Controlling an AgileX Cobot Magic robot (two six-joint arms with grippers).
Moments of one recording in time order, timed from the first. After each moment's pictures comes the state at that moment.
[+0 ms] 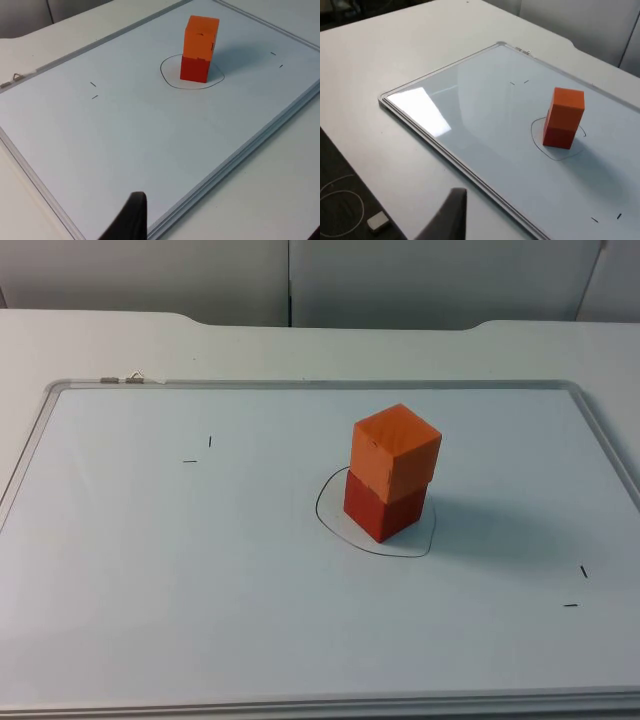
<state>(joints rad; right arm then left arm) 0.63 0.00 -0.62 0.15 1.12 -0.24 -0.69 0.00 -0.52 -0.01 1.09 0.01</state>
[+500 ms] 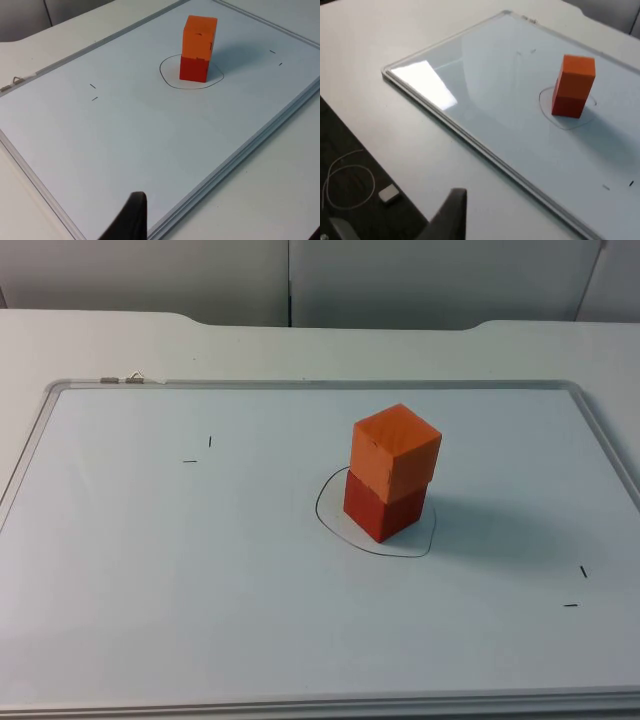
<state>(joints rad) 0.63 0.00 -0.59 0.15 1.18 -0.21 -0.69 0.00 -0.52 -0.01 1.09 0.02</state>
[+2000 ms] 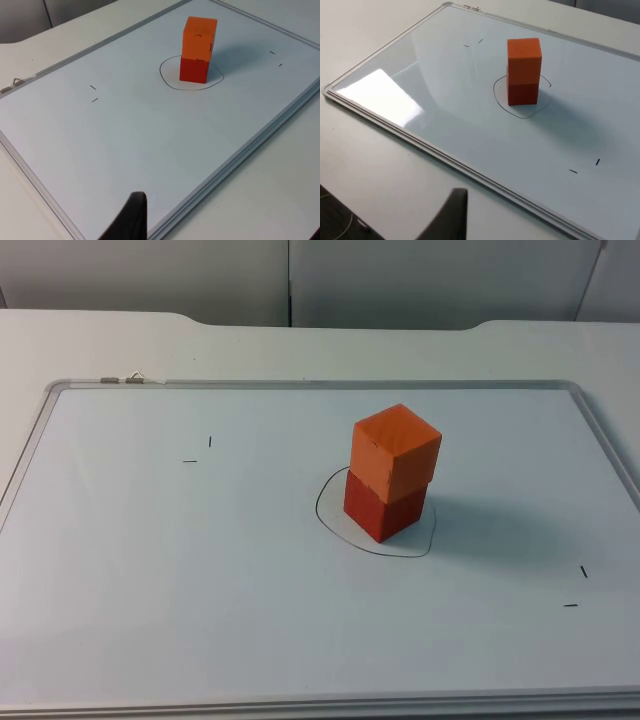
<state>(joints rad) 0.63 0.00 -0.52 0.00 1.09 0.00 -0.69 0.00 -0.52 -0.01 1.09 0.03</state>
